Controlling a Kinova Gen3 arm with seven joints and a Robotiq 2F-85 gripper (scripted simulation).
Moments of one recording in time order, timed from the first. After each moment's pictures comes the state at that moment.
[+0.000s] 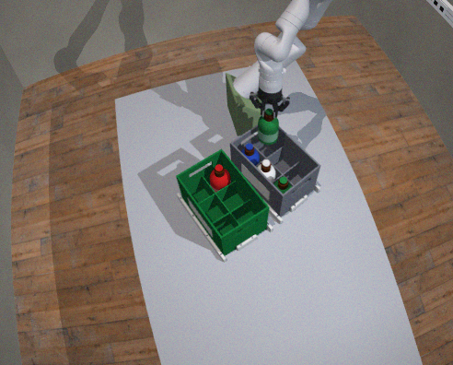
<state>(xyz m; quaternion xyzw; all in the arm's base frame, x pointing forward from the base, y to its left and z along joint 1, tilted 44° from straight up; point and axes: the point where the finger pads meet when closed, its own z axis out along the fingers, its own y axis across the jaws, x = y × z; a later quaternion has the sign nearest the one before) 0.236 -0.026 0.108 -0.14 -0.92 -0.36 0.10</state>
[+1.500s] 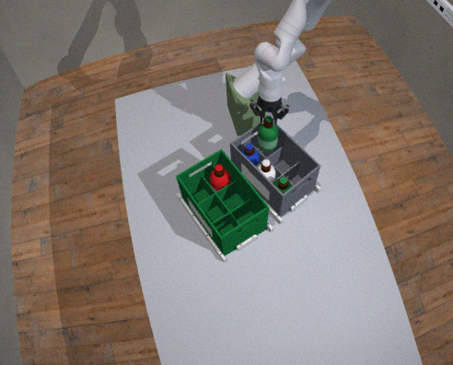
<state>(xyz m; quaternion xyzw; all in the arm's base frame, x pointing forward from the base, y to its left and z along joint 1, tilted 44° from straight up) 0.232 0.002 0.079 -0.14 -0.92 -0.36 0.10</state>
